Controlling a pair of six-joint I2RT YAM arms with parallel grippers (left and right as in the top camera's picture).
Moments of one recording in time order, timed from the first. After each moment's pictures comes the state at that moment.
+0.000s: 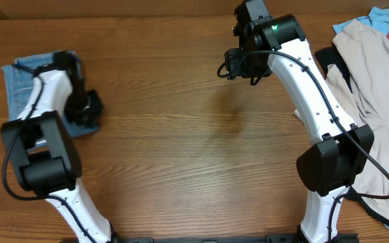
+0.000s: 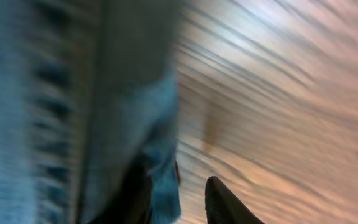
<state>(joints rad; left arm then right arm) 0.26 2.11 1.55 -1.01 0.03 -0.28 0.35 2.08 2.10 -1.29 -0.03 0.25</state>
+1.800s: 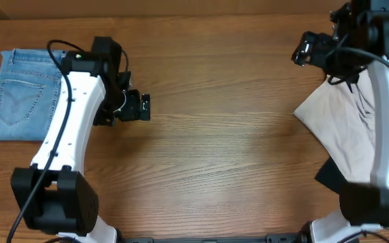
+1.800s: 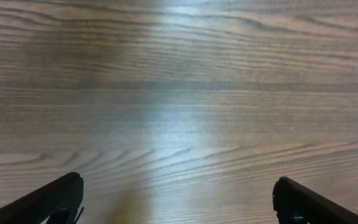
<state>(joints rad) -0.11 1.75 1.58 -1.37 0.12 -0.17 -0.04 1.74 2.08 -1.46 -0.19 0.25</state>
